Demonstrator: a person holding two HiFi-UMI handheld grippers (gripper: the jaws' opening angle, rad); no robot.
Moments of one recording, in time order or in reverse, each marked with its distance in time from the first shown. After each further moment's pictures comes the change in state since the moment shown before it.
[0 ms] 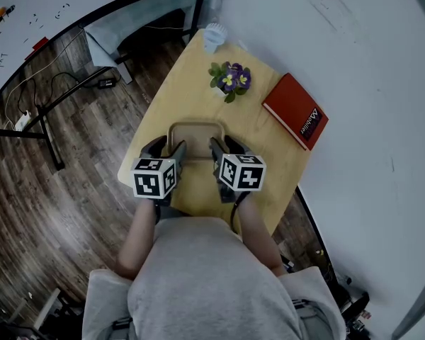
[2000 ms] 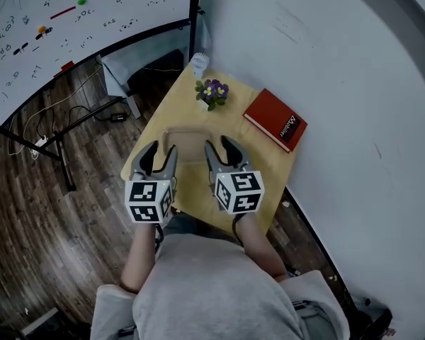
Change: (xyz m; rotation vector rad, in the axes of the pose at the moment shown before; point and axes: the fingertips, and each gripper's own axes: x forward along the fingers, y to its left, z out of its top) left arm -0.146 -0.104 0.059 0.277 -0.437 0.132; right arm -0.170 0.064 0.064 -0.267 -0.486 0.113
